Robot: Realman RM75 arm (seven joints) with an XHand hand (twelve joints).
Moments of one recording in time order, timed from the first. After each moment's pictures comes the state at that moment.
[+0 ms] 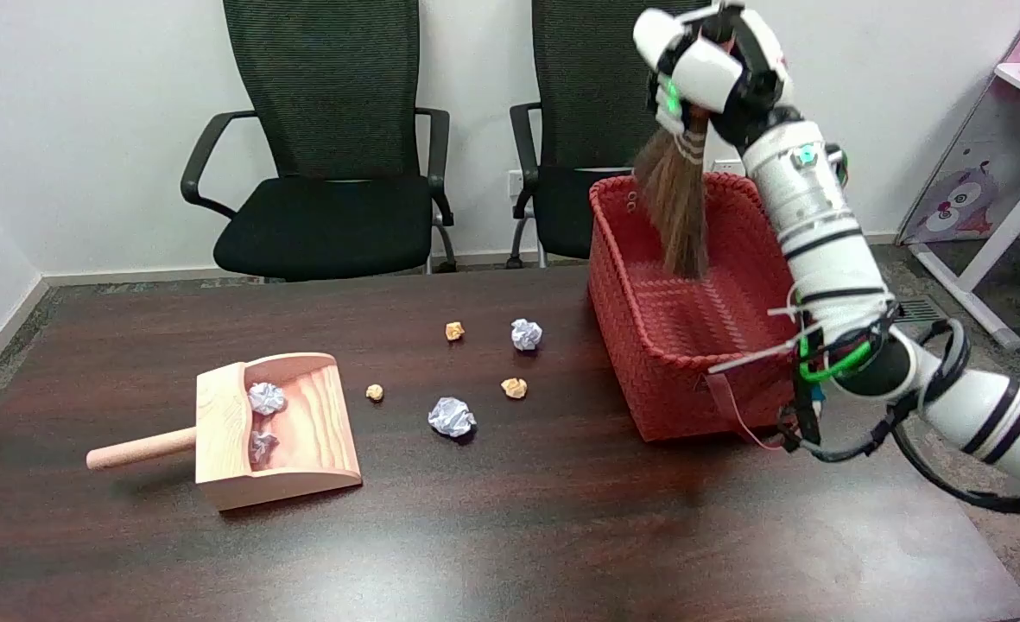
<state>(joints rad) 0.31 -0.69 1.02 -1.65 1.54 -0.73 -2.48</state>
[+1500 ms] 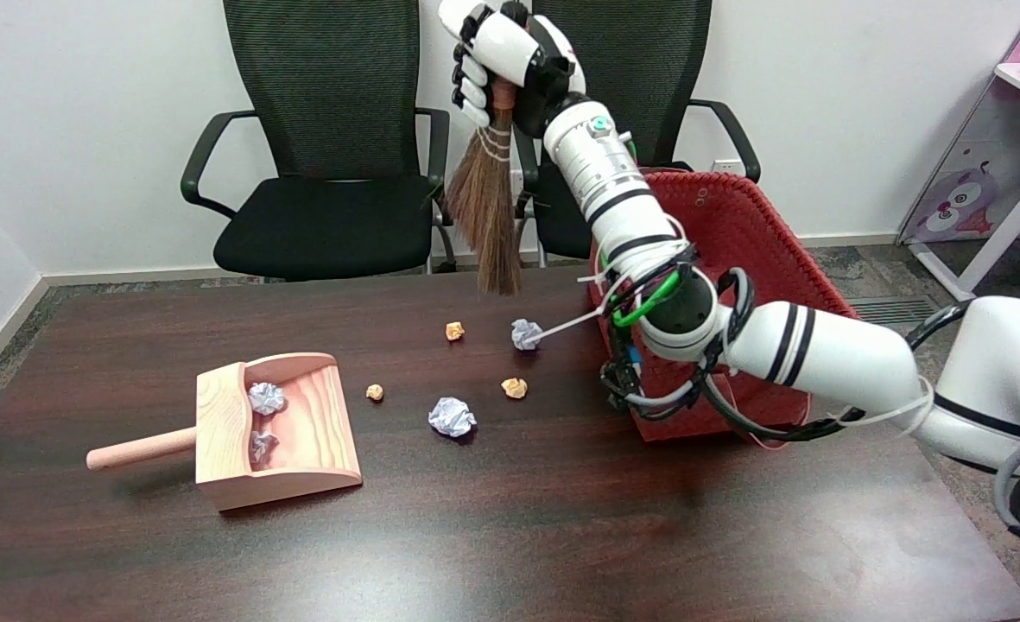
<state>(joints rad) 0.88 -1.04 0.45 -1.40 1.99 -0.81 -2.56</state>
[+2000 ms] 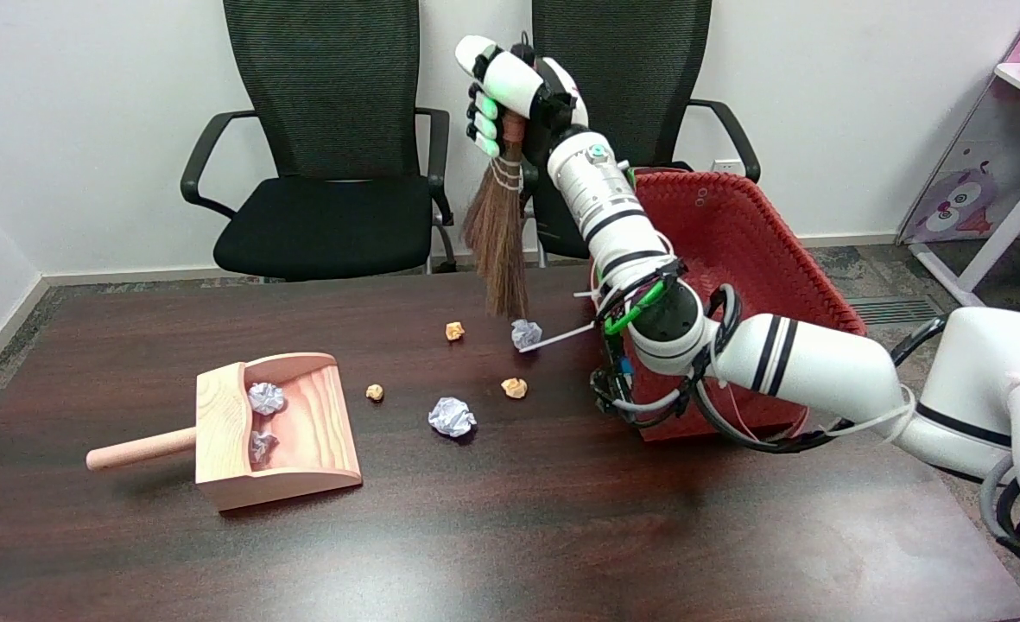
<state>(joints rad) 0.86 -1.08 0.44 -1.30 2.05 -0.82 -2.56</state>
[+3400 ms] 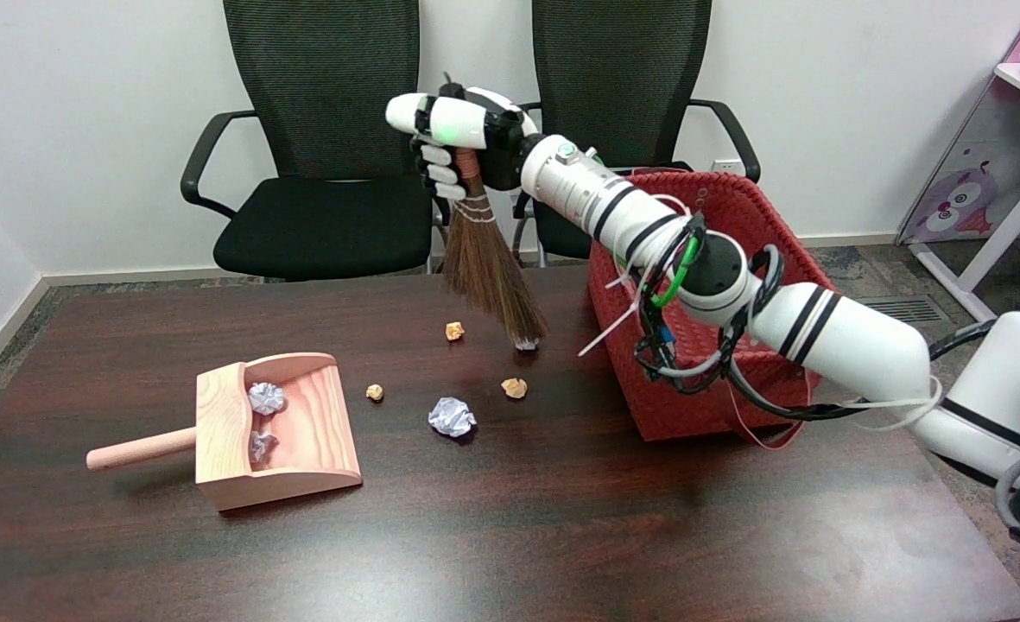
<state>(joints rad) 0.83 -1.03 0.67 -1.27 1.85 -0.16 -2.56</state>
